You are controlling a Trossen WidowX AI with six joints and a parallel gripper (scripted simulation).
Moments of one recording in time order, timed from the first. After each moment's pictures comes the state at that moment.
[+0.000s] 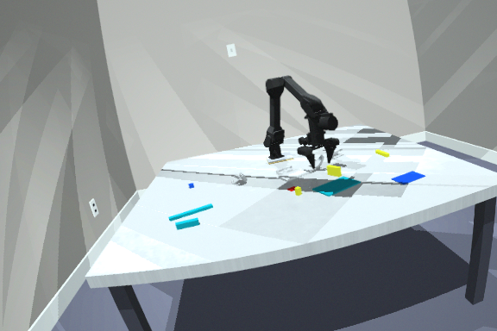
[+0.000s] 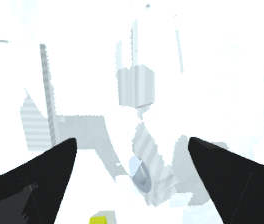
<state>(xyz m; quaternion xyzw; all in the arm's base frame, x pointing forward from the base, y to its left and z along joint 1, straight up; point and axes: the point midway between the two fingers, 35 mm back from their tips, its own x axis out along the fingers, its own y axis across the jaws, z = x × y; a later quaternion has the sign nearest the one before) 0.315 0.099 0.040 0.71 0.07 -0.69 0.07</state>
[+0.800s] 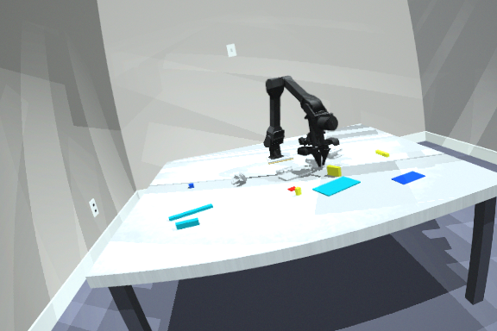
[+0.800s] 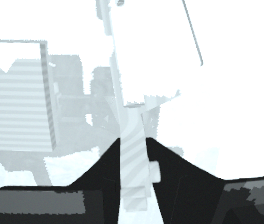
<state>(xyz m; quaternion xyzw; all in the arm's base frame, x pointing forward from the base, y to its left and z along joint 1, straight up) 0.315 0.099 0.040 0.71 0.07 -0.69 0.07</state>
